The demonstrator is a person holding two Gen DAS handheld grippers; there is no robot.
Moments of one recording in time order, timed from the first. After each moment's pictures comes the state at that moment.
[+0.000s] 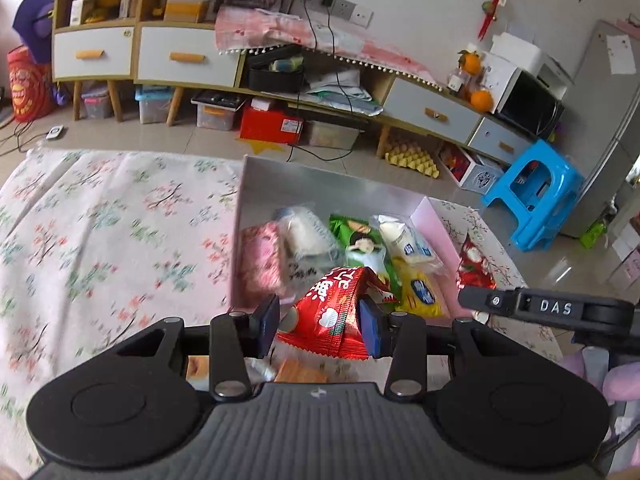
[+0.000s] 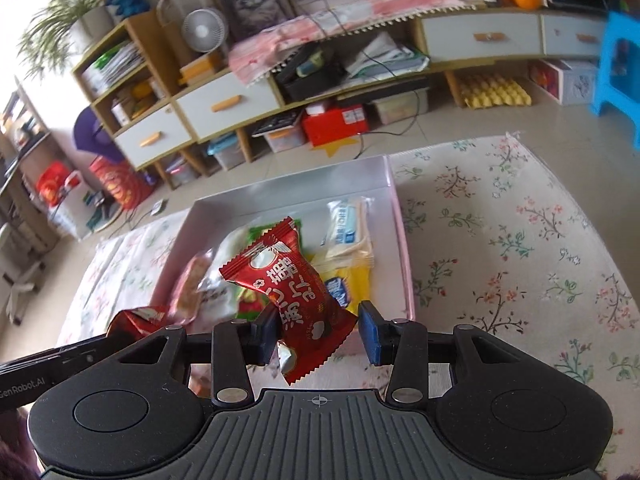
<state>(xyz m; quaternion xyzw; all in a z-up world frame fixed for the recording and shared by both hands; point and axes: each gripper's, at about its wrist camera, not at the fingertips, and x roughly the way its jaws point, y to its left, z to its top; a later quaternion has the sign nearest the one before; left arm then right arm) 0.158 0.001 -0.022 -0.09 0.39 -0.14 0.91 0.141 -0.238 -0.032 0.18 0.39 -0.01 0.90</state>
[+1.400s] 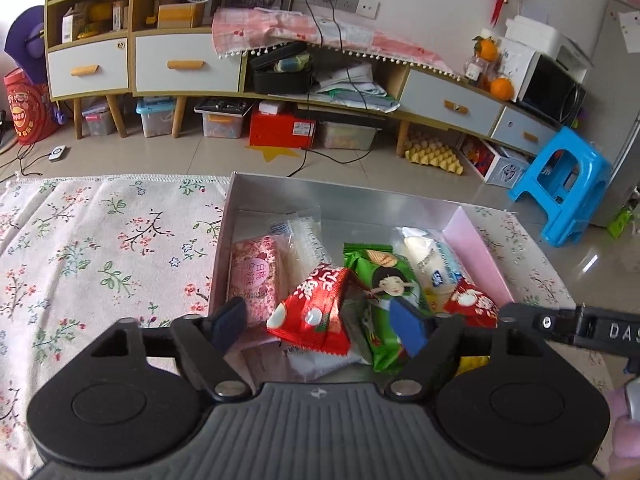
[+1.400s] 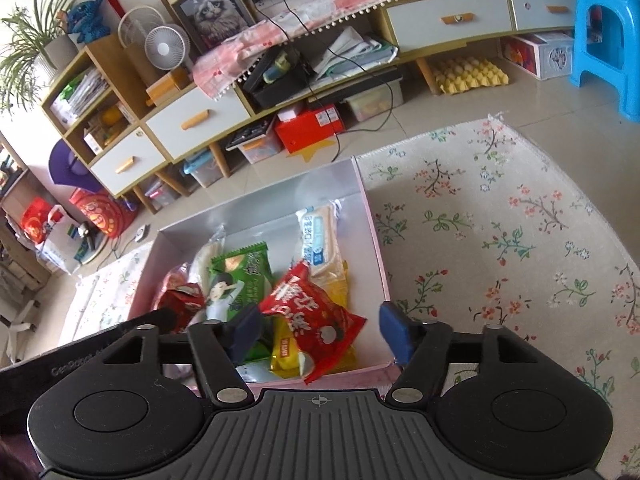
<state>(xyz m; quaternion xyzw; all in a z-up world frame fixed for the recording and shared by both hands) 0.194 -0.017 -0.032 -0.05 0.39 -0.12 0.91 0.160 -0.253 -0.038 0.21 0.38 -0.03 0.90</state>
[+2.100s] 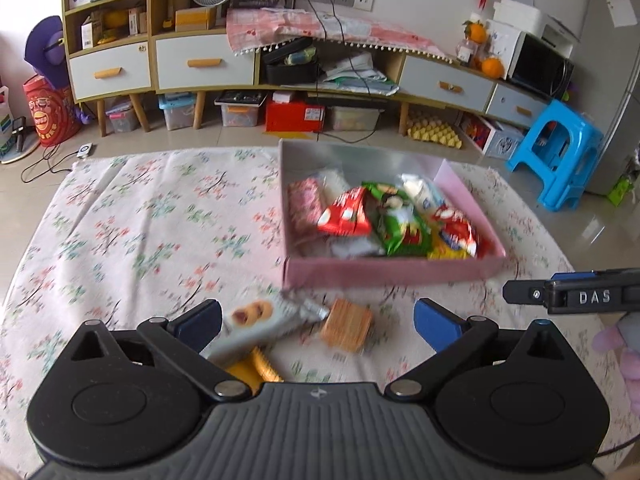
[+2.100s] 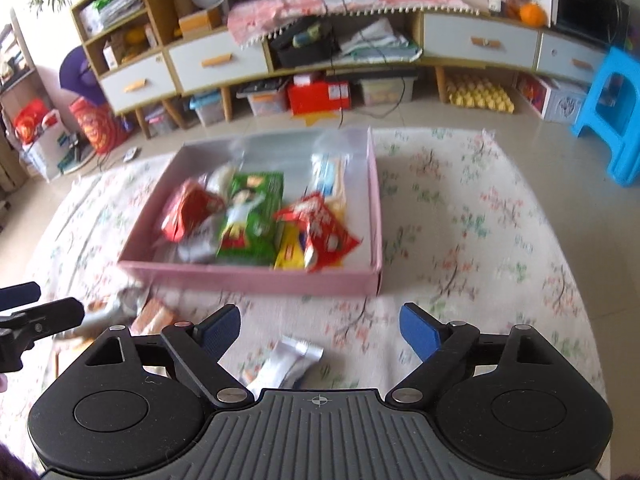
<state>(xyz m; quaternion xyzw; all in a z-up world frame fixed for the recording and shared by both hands) 0.108 0.017 -0.007 -0.01 0.40 -0.11 0.91 0.103 -0.210 -0.018 0.08 0.45 -0.03 0.89</state>
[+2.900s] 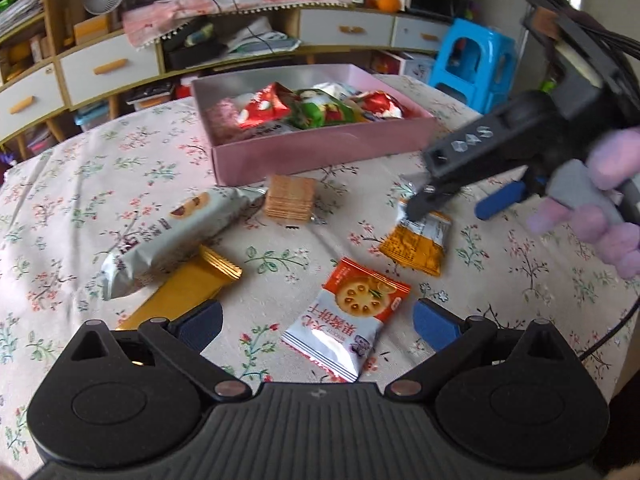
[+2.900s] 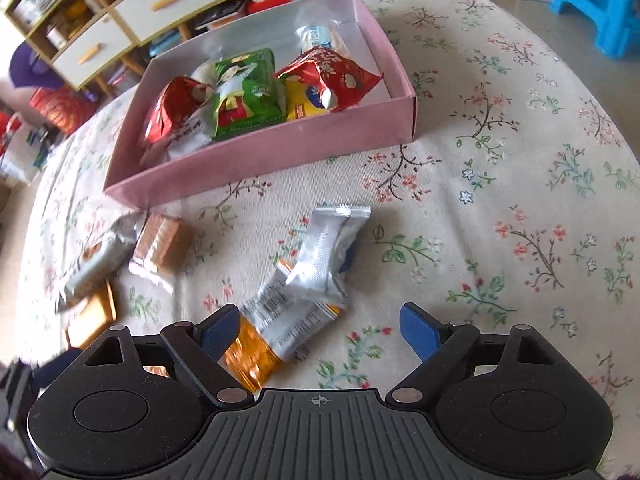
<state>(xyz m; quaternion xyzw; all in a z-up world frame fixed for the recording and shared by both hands) 0.059 0.018 -0.068 0.08 0.41 -0.25 0.87 0.096 -0.174 -0.074 0.18 0.54 -0.08 0.82</state>
